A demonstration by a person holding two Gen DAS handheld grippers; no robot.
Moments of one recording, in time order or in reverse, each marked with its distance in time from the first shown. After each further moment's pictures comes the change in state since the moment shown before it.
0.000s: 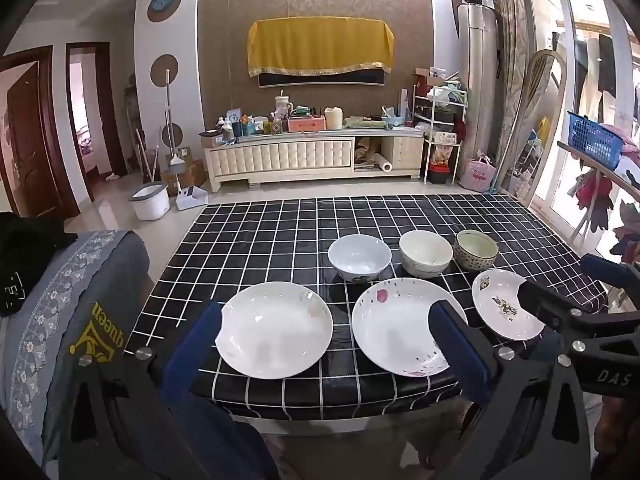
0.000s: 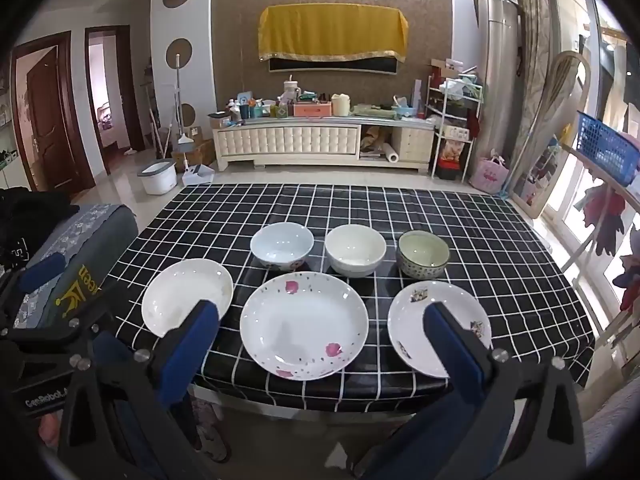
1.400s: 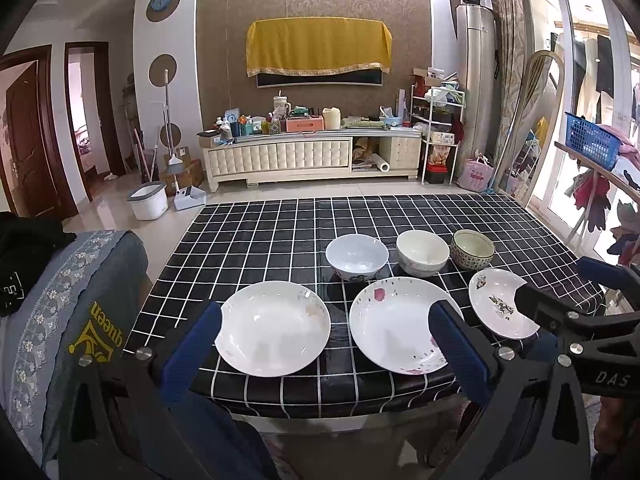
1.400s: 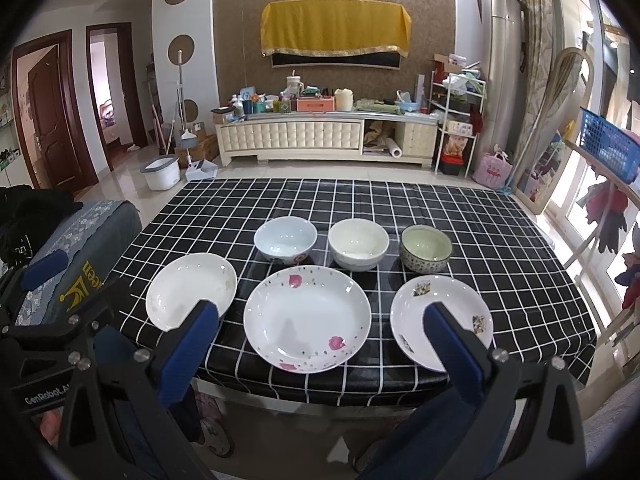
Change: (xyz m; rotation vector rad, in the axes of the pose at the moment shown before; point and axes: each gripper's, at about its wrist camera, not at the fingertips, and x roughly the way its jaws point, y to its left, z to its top) left arm -0.006 -0.004 -0.002 0.017 -0.010 -0.002; right arm -0.002 -0.001 -0.001 0.004 0.029 0.012
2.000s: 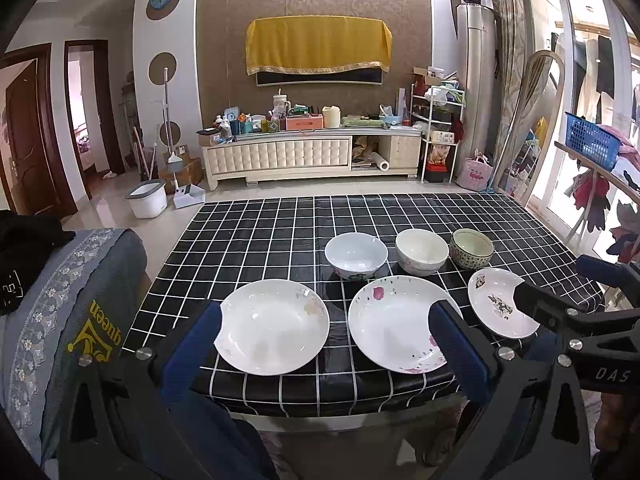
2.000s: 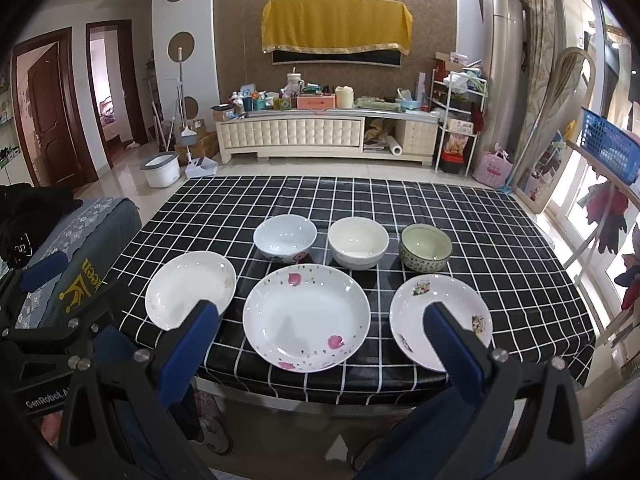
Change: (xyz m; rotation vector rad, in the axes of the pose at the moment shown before) left arm 0.001 0.002 -0.001 -0.004 0.007 -0.004; right arm 0.003 0.000 0.002 -0.007 0.010 0.002
